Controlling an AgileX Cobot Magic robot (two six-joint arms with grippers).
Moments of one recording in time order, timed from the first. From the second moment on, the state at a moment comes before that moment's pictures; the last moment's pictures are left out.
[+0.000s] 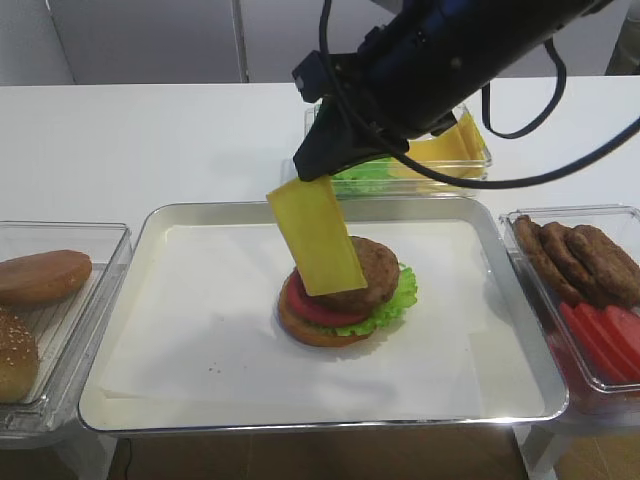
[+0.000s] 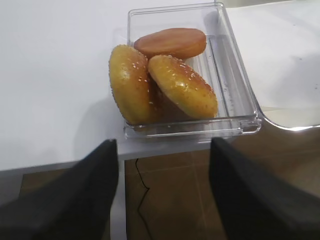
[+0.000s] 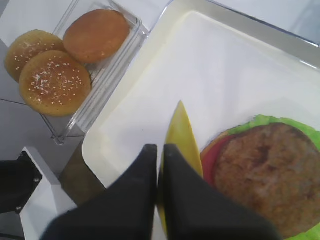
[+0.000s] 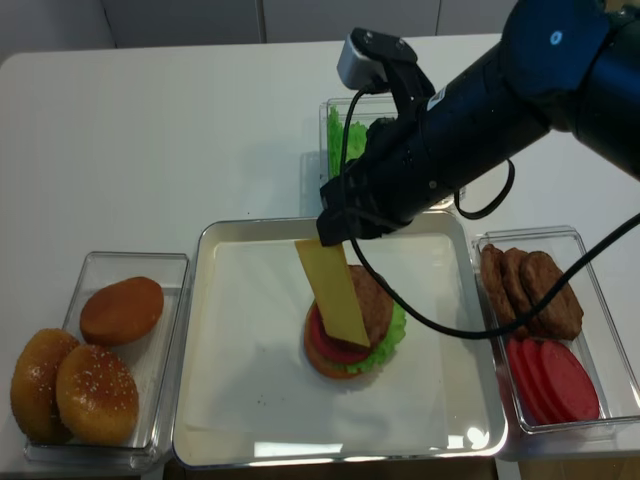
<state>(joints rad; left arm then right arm) -0.05 -0.02 -0.49 0.05 1.18 -0.05 0.49 1.59 -1.29 0.80 0.94 -0.43</state>
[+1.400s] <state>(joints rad) -0.05 -0.02 -0.49 0.05 1.18 -0.05 0.49 1.67 -1.29 0.46 0.91 -0.44</state>
